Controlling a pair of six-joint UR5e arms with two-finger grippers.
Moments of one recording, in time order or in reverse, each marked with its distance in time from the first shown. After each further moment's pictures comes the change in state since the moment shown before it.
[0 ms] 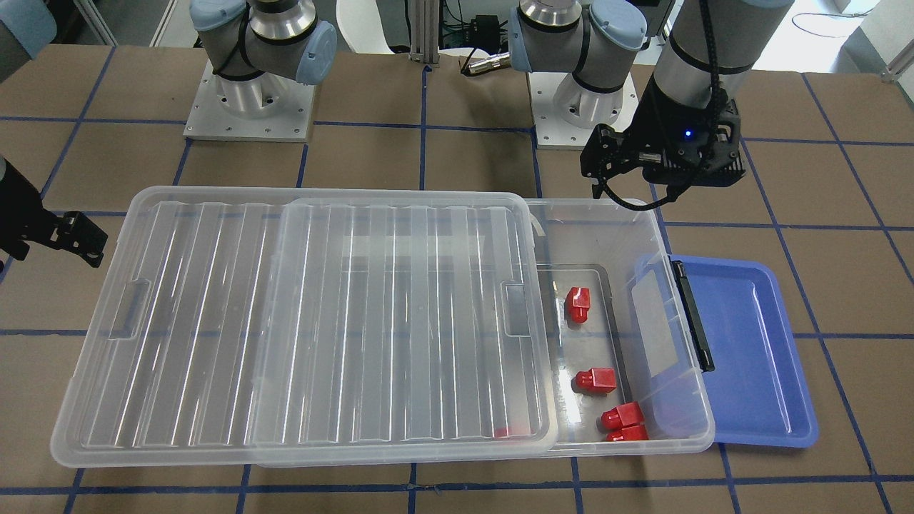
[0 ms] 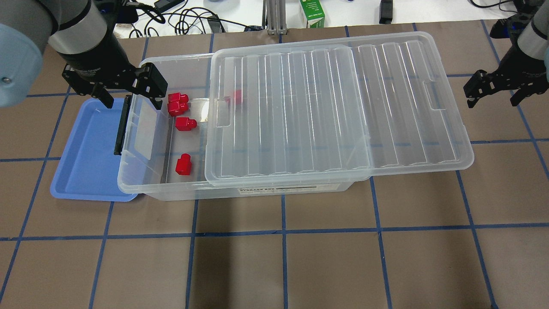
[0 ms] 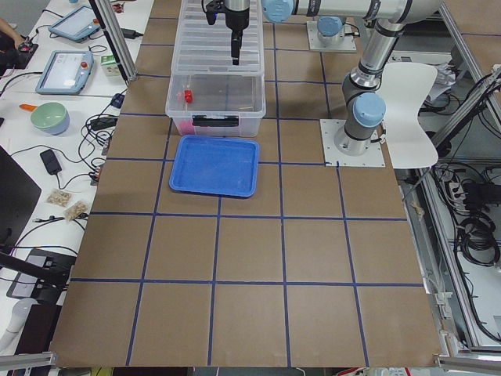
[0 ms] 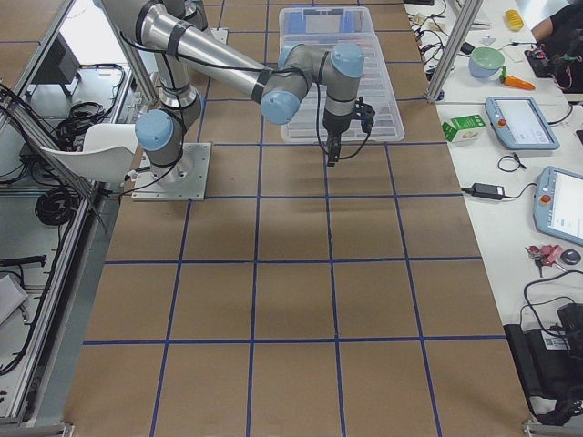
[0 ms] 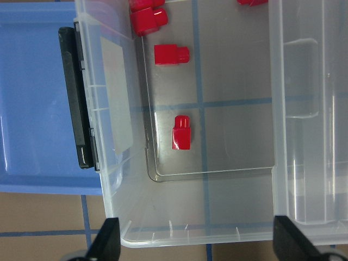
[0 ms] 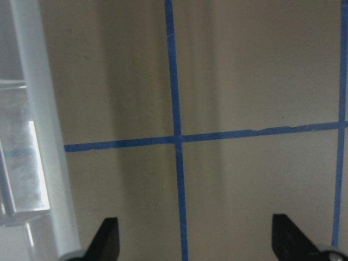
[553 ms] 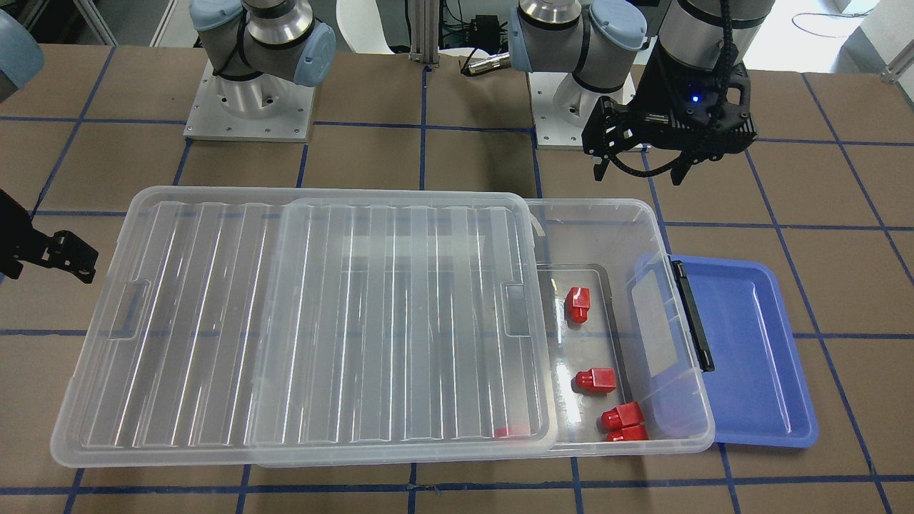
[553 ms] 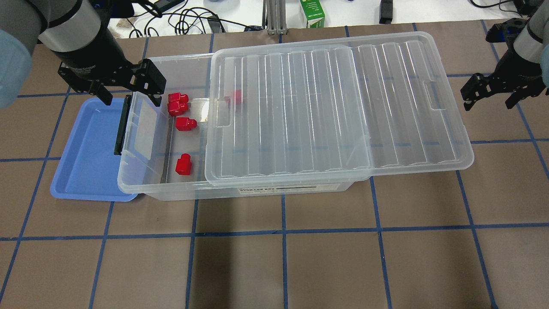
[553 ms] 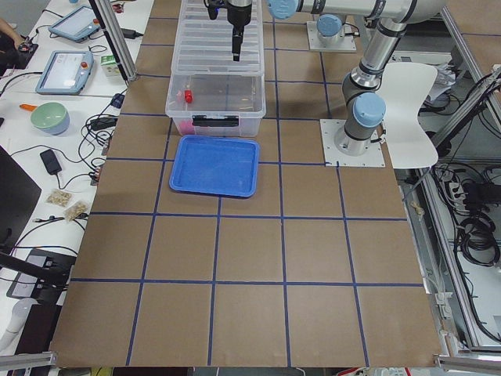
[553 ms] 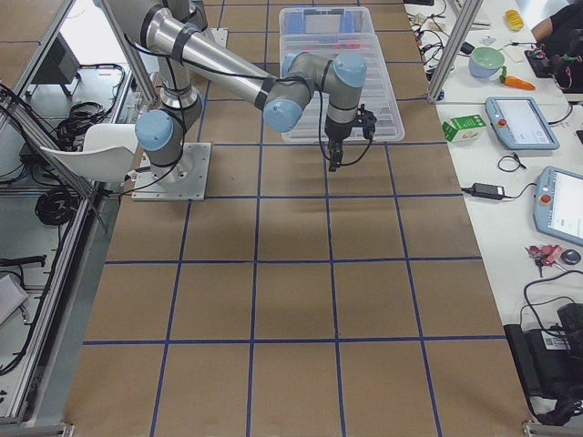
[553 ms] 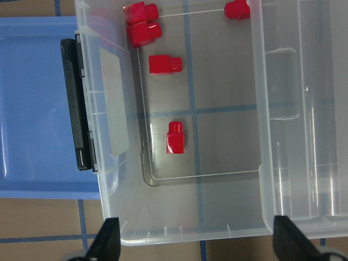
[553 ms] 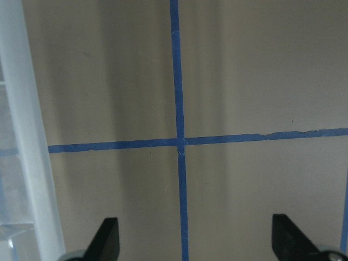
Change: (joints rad) left arm 0.002 0.014 0.000 0.007 -0.012 0.010; right arm 0.004 0.020 0.003 0.008 0.011 -0.010
